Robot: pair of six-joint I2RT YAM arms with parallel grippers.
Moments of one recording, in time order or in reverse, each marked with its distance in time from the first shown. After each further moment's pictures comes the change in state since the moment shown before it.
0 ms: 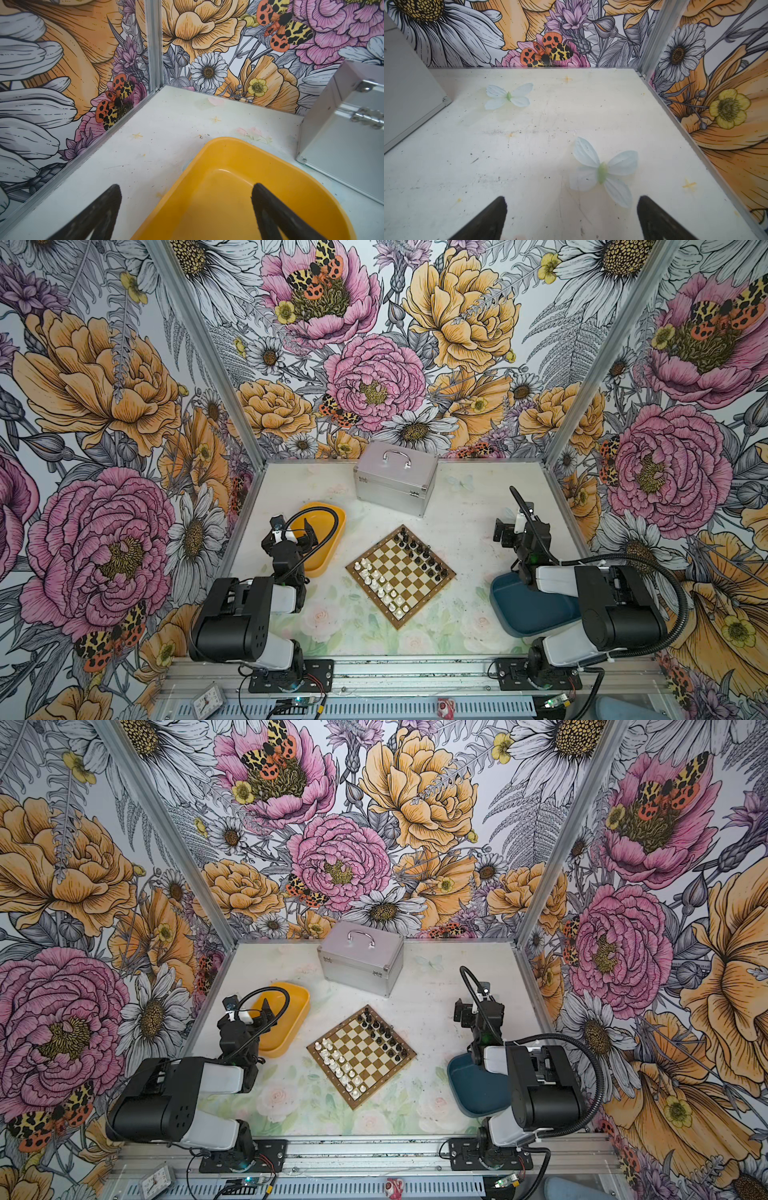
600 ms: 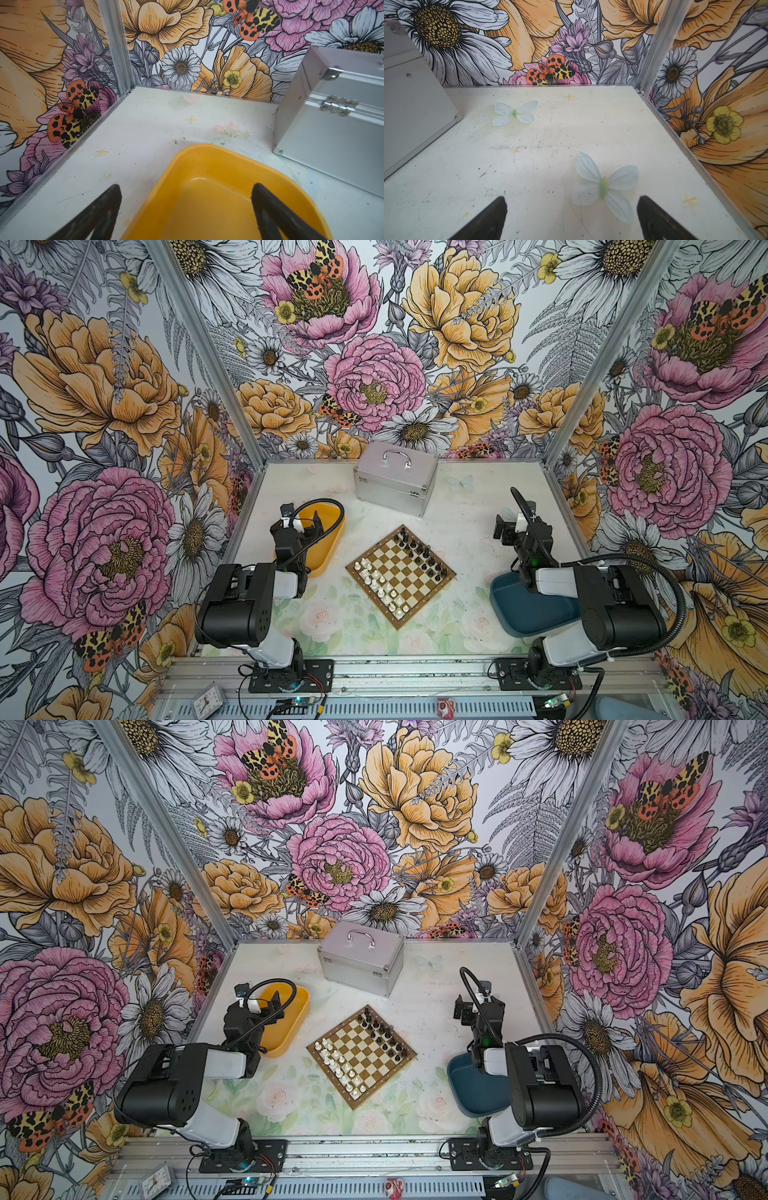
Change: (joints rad) left arm 0.008 0.038 0.128 -0.116 0.149 0.041; right arm -0.002 0.002 -0.019 0.084 -0.009 0.000
